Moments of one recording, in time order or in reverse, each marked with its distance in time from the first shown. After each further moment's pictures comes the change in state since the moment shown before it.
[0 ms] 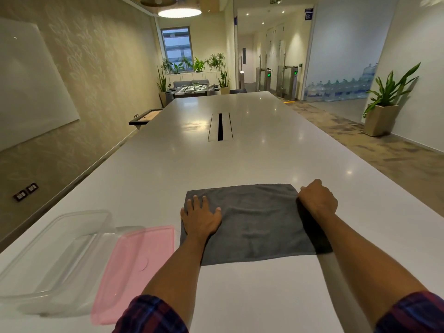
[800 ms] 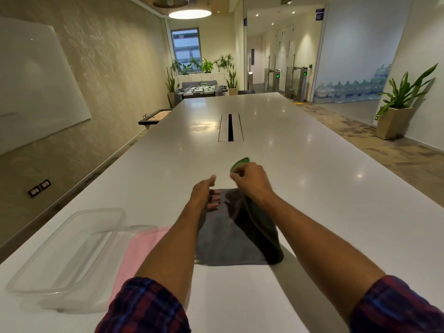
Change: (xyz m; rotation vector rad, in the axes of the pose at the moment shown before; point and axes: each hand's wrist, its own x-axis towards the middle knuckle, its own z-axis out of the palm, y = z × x) left_hand 0.038 0.002 -0.076 -1.238 -0.229 -0.273; right_hand -0.102 -0.180 0.019 0.335 -0.229 -0.577
